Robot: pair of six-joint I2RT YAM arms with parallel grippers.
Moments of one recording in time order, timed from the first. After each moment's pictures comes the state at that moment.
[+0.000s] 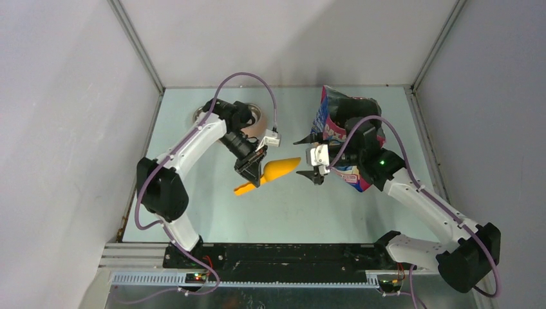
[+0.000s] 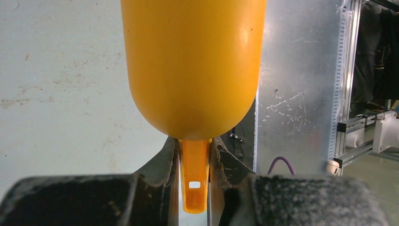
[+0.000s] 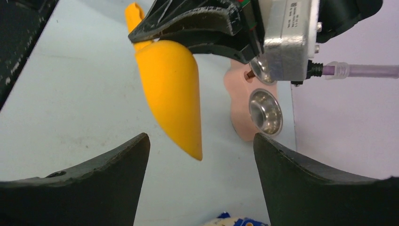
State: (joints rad) left arm -0.47 1.72 1.60 -1.56 0.87 0.96; right arm 0.59 1.13 1.00 -0.31 -0.84 -0.99
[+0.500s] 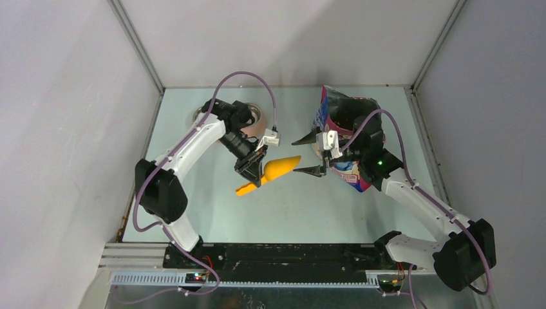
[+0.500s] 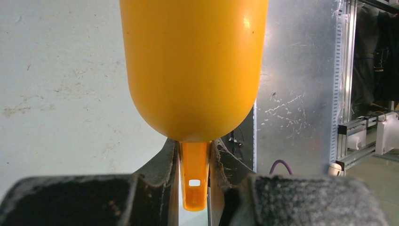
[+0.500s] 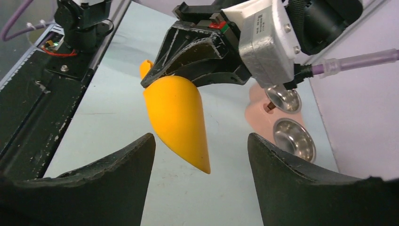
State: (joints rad) left arm -0.48 1.71 1.60 -1.56 0.90 0.97; right arm 0.51 1.16 0.89 0.08 -1.07 -0.55
